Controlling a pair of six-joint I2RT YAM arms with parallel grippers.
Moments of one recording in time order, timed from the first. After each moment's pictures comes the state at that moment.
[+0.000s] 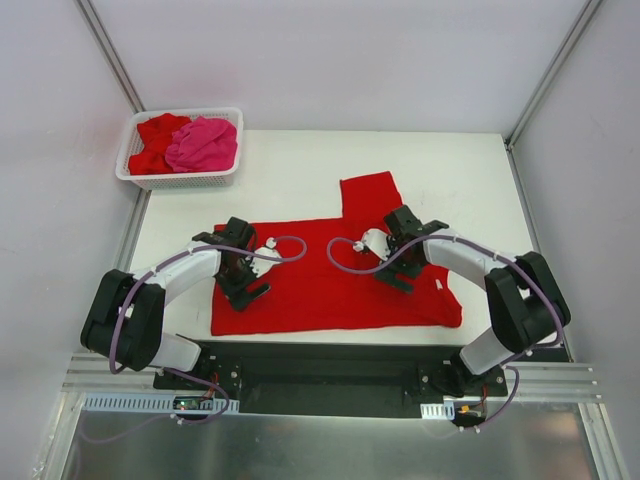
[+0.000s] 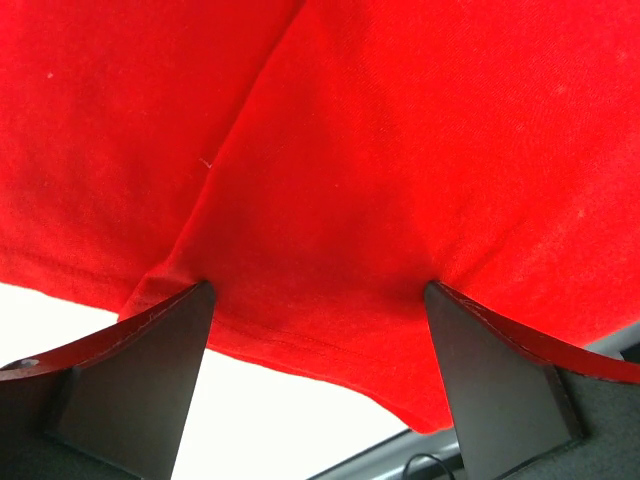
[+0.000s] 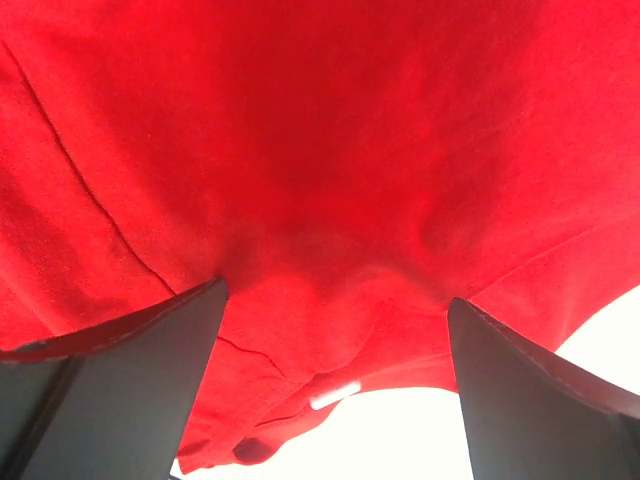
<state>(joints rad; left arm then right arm) -0.37 1.40 0.72 -0.75 0.08 0.61 0.51 1.57 0.92 -0.66 0.07 -0.69</state>
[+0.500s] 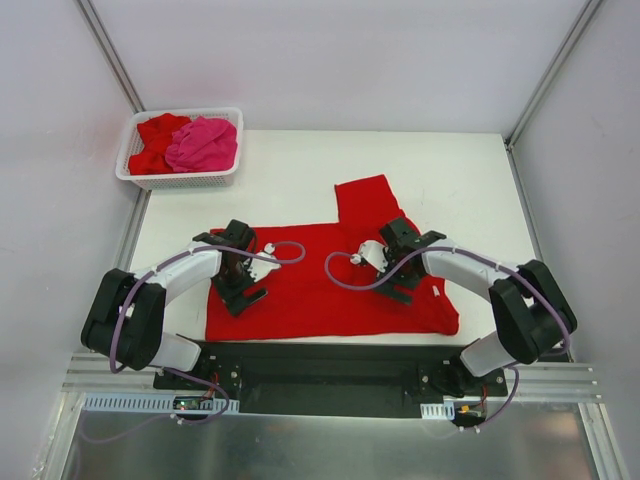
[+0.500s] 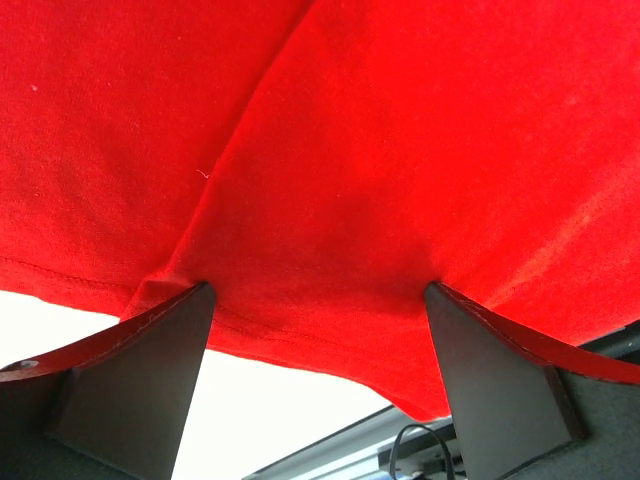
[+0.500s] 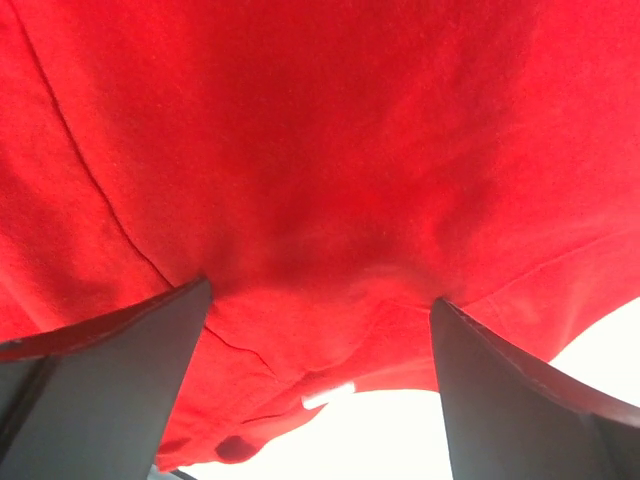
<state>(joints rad) -0.37 1.40 0.71 -0.81 0.05 0.61 0.59 1.51 0.84 -0.66 0.07 -0.65</state>
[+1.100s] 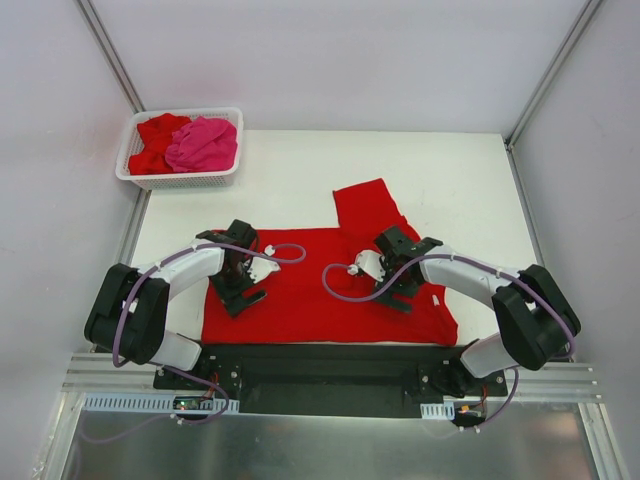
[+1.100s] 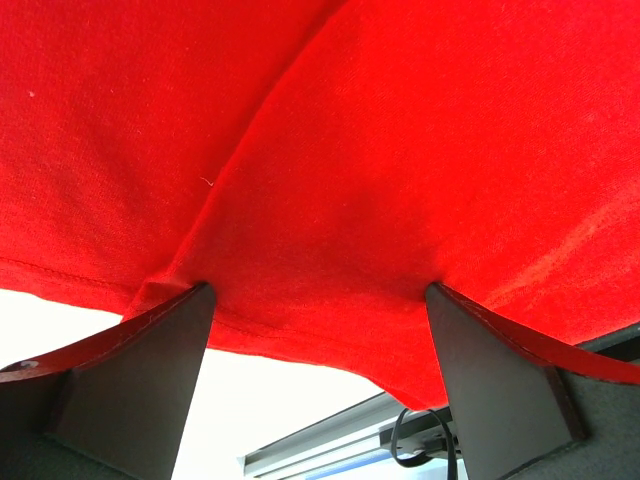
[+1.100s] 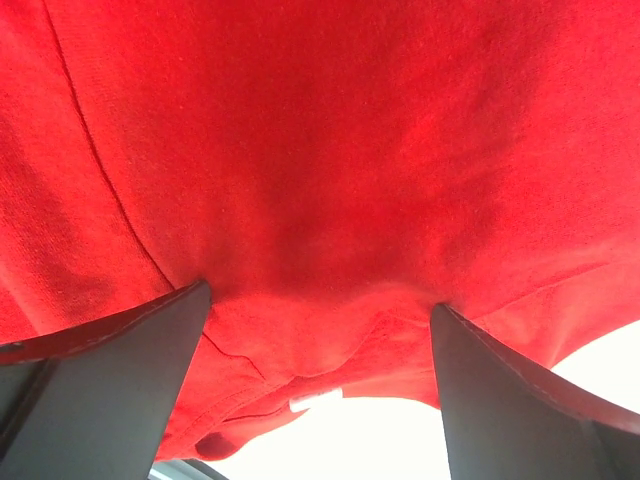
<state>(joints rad) -0.37 1.44 0.73 -0.84 0.02 0.61 0.66 1.48 0.80 -0.70 0.08 -0.63</state>
